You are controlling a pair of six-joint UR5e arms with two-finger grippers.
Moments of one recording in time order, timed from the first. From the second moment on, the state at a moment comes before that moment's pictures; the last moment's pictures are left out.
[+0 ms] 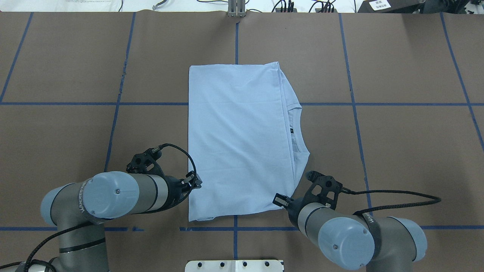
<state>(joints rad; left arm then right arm) -0.29 -1.90 -1.90 -1.99 -1.64 -1.98 0.12 -1.33 2.01 -1.29 1.32 1.89</state>
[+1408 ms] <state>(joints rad) -0.18 -1.89 -1.90 -1.94 -1.63 -2.08 0.12 -1.34 2.03 -1.29 1.30 1.89</state>
